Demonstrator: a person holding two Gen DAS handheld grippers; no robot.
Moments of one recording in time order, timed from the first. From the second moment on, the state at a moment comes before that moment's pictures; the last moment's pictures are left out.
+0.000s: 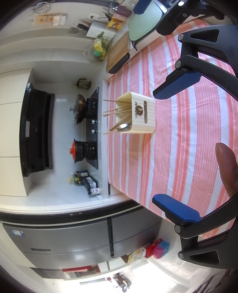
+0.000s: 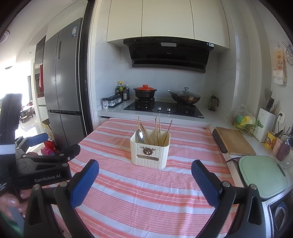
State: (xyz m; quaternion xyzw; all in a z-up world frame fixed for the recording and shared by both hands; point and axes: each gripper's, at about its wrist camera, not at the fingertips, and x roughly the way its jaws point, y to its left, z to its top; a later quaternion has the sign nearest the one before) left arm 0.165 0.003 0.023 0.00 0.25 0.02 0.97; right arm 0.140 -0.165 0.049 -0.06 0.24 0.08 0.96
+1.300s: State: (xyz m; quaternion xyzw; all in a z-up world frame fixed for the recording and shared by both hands) left arm 0.164 -0.004 0.023 0.01 0.24 0.03 0.97; right arm 0.144 -0.192 0.043 -0.04 0.25 0.04 0.97
